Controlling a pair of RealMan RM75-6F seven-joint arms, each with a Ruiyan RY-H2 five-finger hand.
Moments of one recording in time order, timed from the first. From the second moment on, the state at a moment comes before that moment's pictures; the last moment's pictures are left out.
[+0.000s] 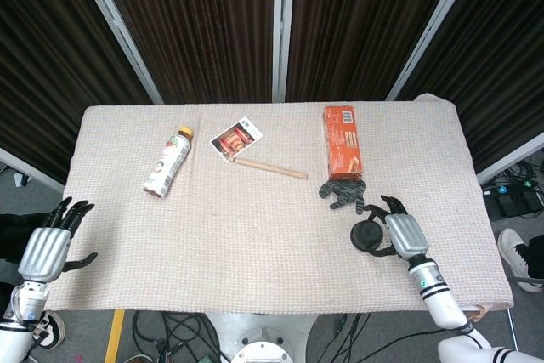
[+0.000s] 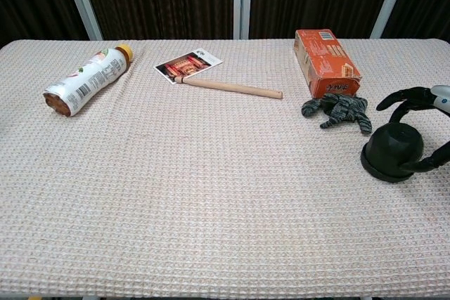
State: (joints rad) left arm -0.15 -1.33 0.00 -1.29 1.55 1.44 -0.13; right arm 0.39 -1.47 0.06 -1.37 -1.37 1.08 0.10
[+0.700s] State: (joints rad) left arm -0.16 -1.32 0.00 -1.31 1.56 1.44 -0.11; right arm 0.33 -1.37 0.09 -1.44 -1.38 1.21 0.16
